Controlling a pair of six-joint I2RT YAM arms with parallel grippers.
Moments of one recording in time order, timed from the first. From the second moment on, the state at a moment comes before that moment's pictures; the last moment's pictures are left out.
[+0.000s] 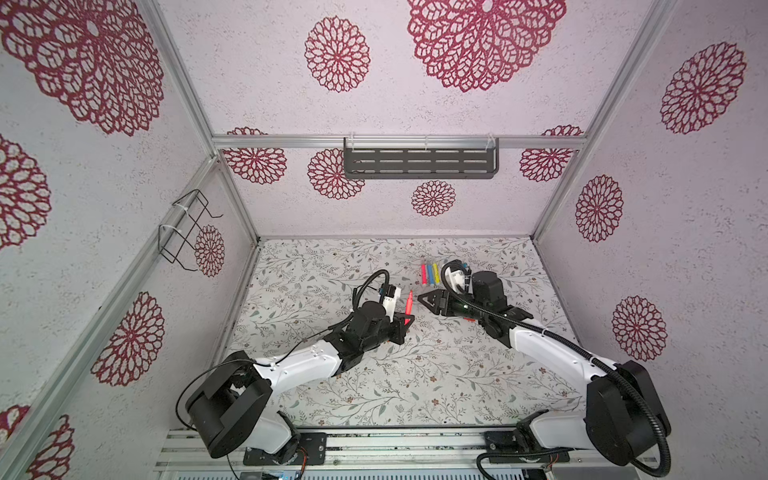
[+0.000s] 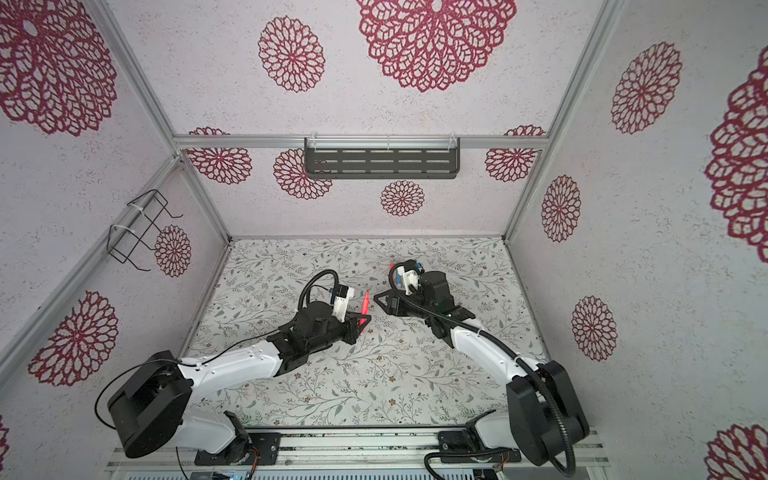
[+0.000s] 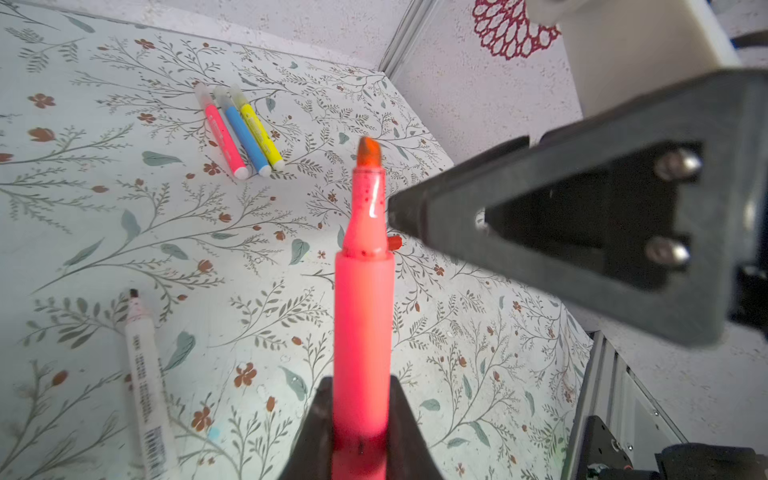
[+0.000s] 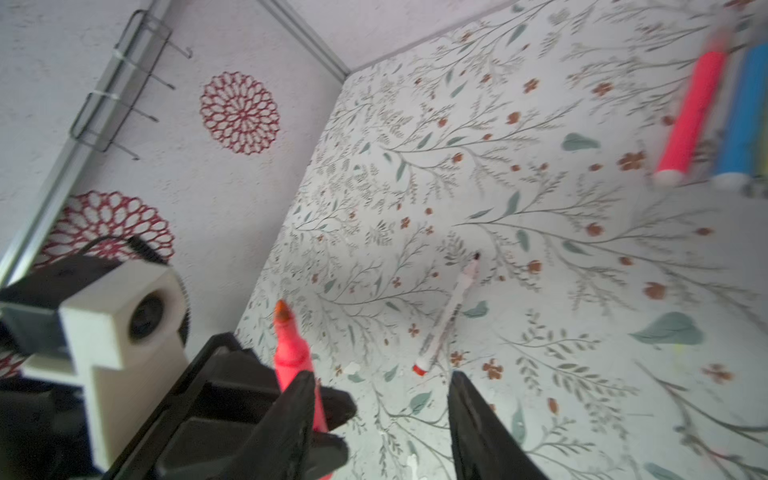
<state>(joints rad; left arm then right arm) -0.80 1.43 0.70 0.32 0.05 -0.51 0.43 1.34 0.86 -0.02 -0.46 0.57</state>
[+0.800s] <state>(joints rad) -0.80 1.24 0.56 0.31 0.01 -0.51 0.16 1.76 1.16 -0.44 -0.10 0.37</state>
